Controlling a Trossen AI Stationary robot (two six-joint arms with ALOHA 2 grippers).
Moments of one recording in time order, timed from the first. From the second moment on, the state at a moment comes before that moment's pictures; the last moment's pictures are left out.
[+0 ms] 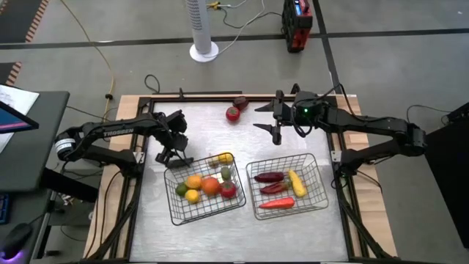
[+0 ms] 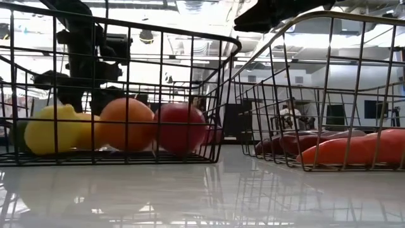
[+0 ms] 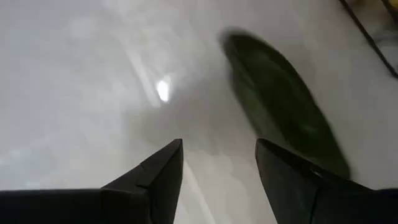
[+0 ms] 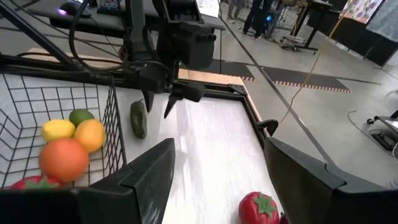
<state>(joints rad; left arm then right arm) 0.54 1.23 0.69 -0.82 0.18 0.88 -0.29 1.18 0.98 -0.05 -0.10 -0.26</state>
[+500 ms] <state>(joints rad) 0.54 1.10 0.69 -1.16 0.13 0.68 -0.31 1.18 0.95 -0.01 -0.10 -0.25</state>
